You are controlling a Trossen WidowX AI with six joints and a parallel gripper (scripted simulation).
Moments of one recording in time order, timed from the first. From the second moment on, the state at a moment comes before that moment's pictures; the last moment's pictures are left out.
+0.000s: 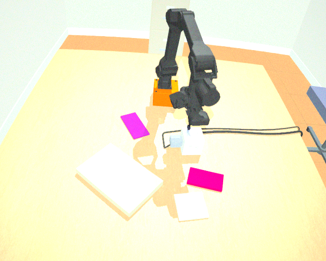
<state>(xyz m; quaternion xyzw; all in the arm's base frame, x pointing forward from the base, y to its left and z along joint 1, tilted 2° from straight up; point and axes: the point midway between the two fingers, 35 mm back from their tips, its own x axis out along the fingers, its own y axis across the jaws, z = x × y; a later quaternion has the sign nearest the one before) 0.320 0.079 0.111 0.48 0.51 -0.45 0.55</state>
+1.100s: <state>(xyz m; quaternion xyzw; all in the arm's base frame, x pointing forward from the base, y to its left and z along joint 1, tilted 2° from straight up) 0.320 0.081 0.107 0.49 0.51 -0.45 0.54</state>
